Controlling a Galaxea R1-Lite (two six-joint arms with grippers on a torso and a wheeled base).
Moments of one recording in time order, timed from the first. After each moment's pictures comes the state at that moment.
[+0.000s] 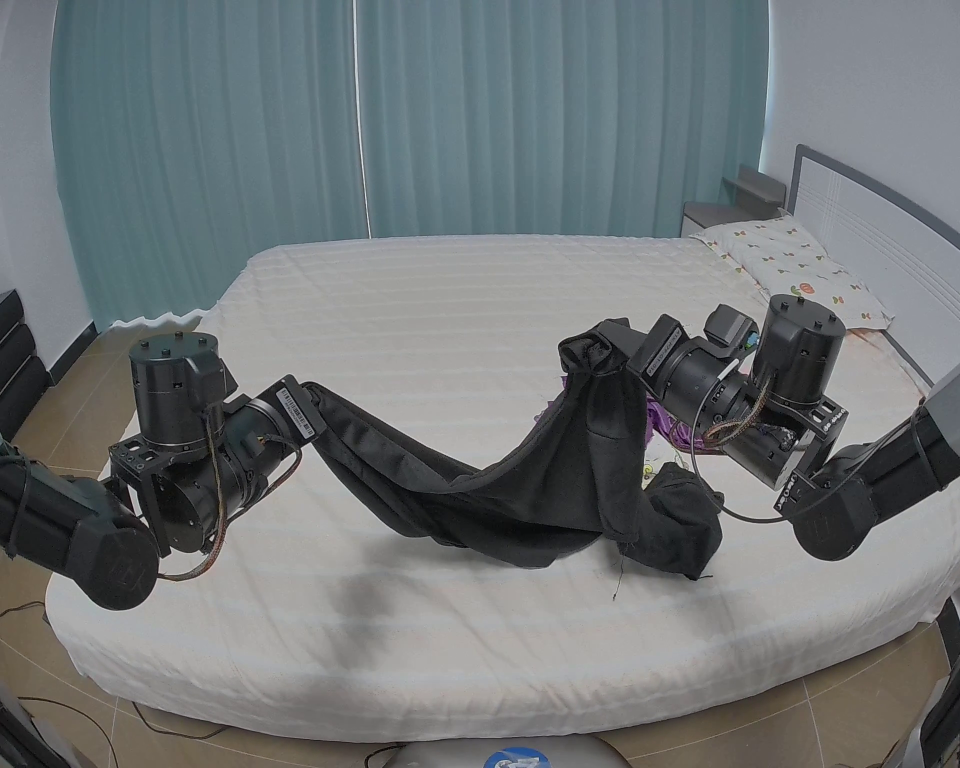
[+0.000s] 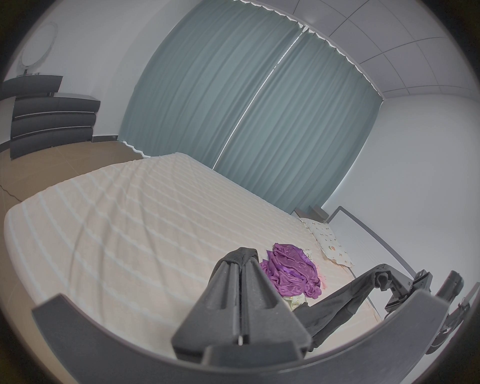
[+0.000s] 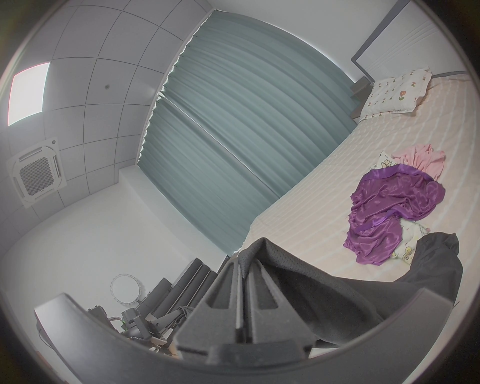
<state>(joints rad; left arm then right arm) -0.43 1.72 -0.71 -0.80 0.30 -0.63 0.51 1.92 -0.90 -1.11 0.02 0.76</state>
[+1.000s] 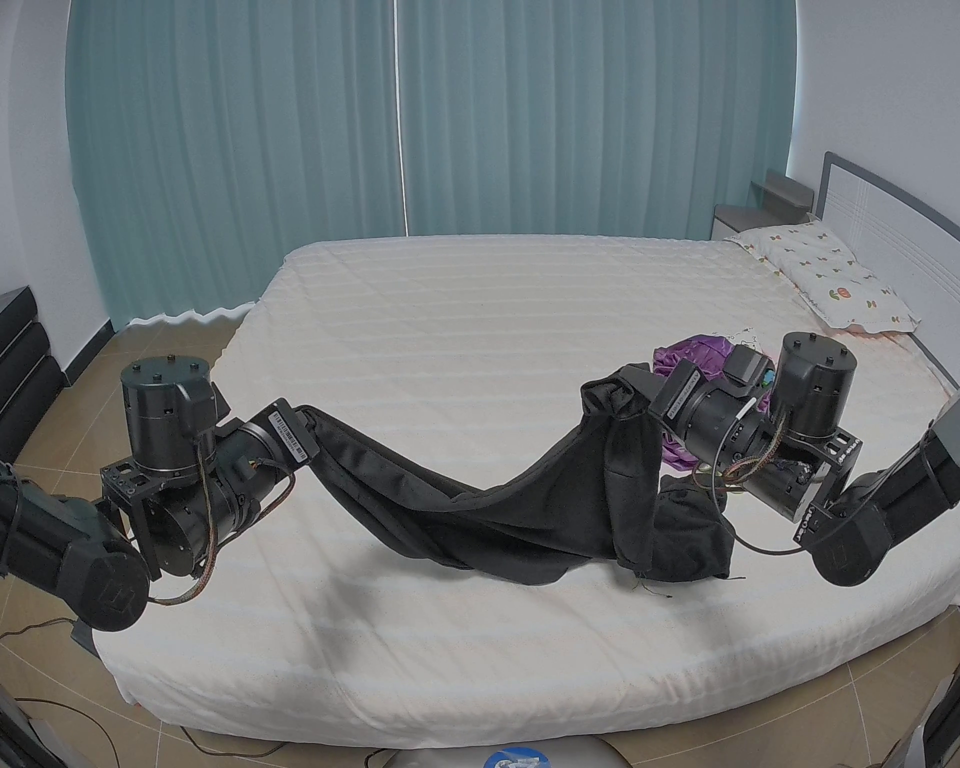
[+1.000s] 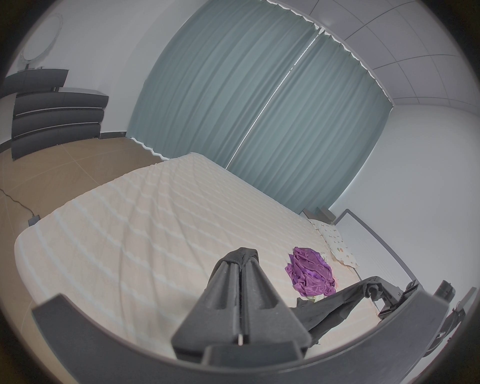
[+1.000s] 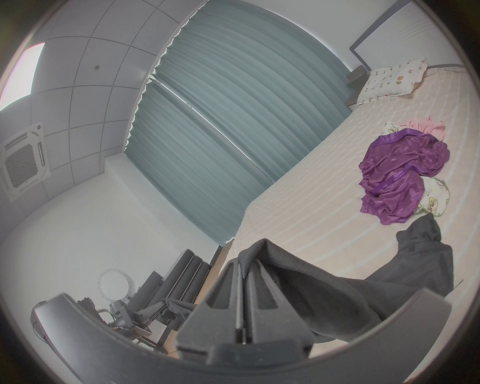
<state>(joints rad) -0.43 1.69 -0.63 -0.81 0.29 -0.67 0.49 1.89 -0.76 -1.12 0.02 0.76</state>
